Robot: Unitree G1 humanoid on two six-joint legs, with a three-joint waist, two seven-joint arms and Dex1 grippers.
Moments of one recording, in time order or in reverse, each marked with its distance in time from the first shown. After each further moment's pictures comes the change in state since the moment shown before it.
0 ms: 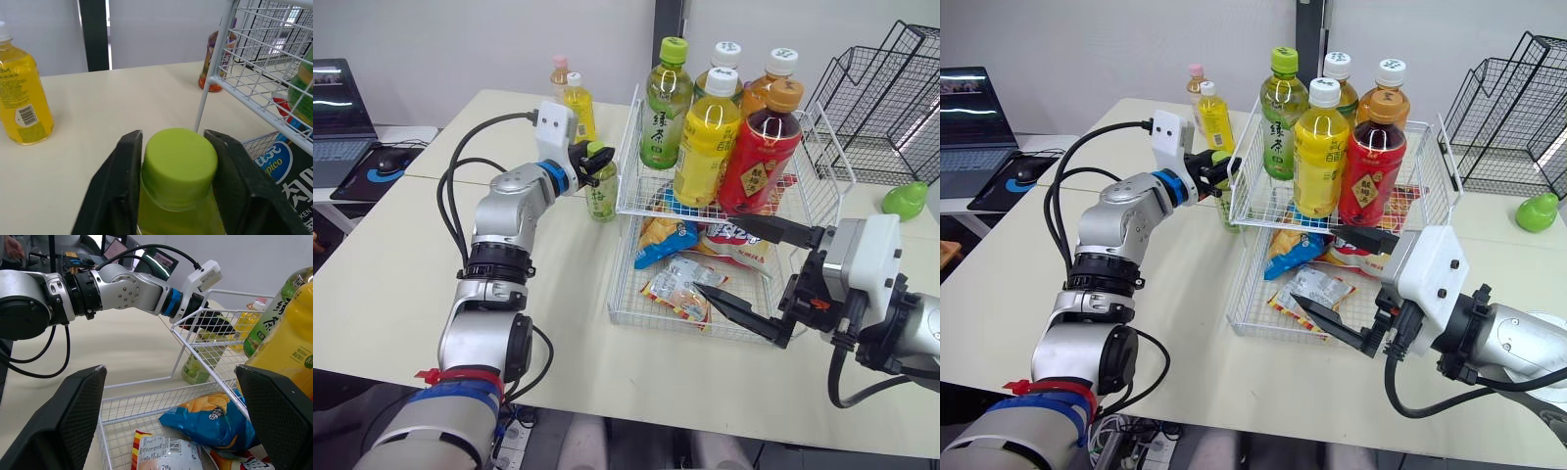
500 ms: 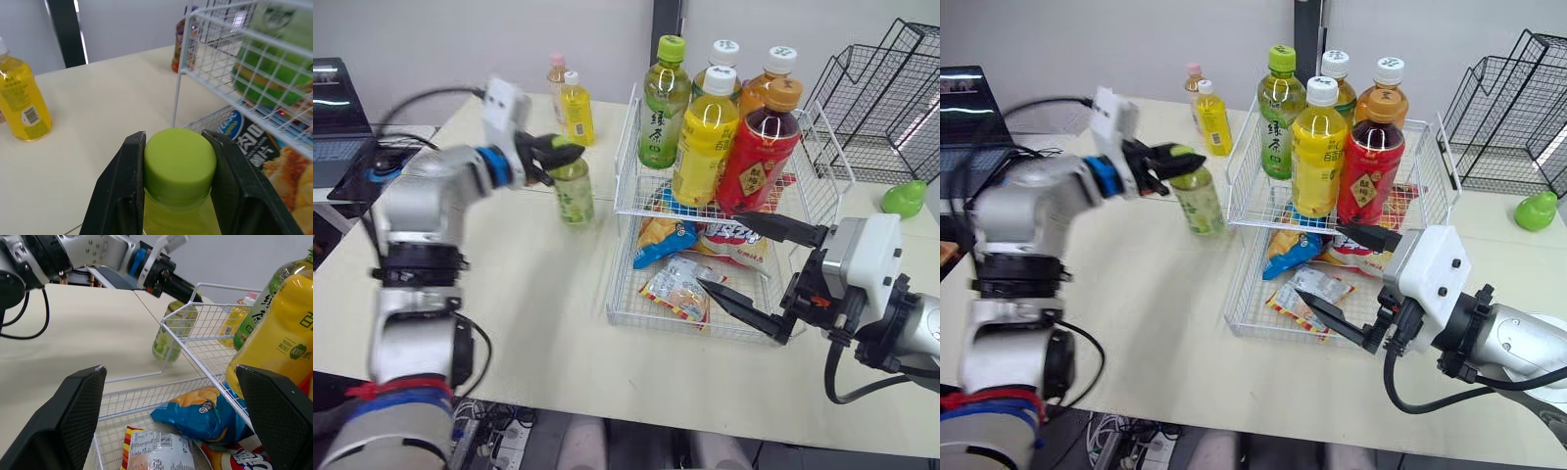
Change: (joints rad) left arm -0.020 0.329 -0.001 -0.254 -0.155 0.332 -0.345; right arm 0.013 0.007 -0.006 0.003 -0.022 -0.002 0.003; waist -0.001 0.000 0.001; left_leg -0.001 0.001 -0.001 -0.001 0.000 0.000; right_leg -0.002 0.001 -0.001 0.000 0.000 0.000
